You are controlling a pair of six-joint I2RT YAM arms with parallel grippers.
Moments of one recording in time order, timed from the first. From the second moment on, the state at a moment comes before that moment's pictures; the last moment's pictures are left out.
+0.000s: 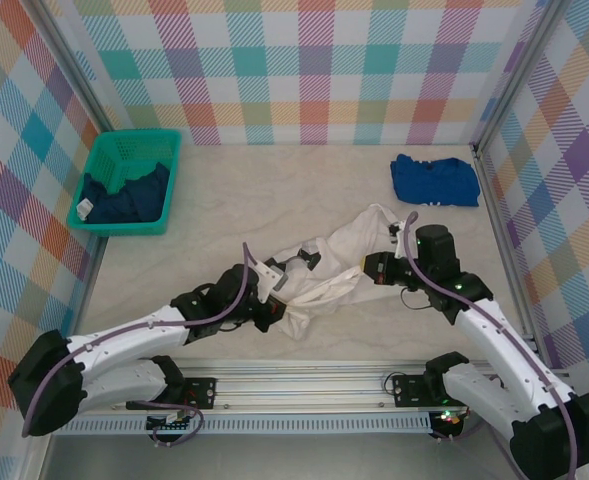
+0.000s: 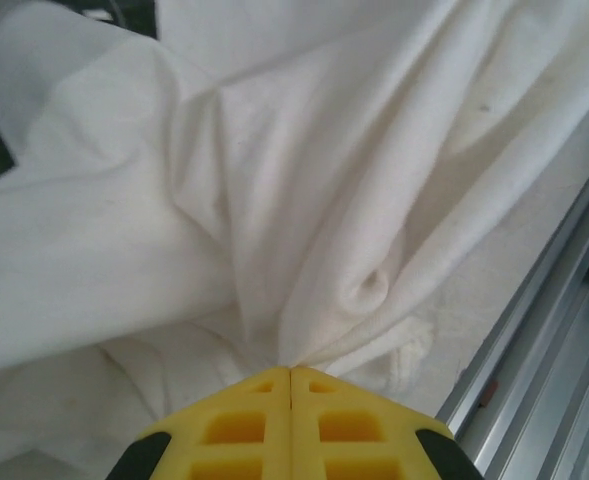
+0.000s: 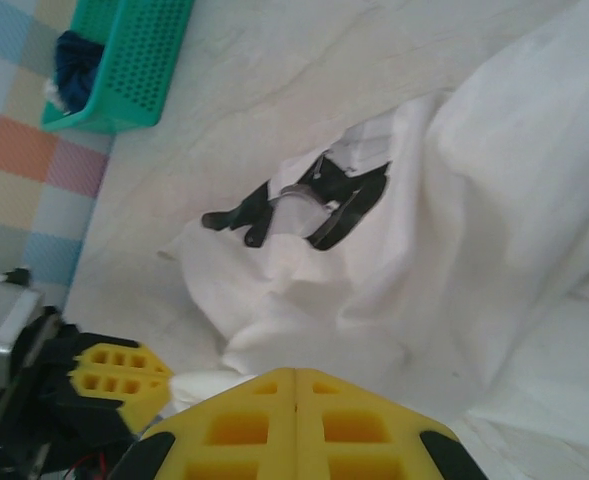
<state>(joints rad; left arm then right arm) -0.88 1.09 0.54 -0.18 0.20 -0.31 0.35 0.88 0.65 -0.41 -0.52 0.53</state>
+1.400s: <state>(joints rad) -0.80 1.41 0.89 -0.02 0.54 -0.53 0.51 0.91 0.63 -0.51 -0.32 0.36</state>
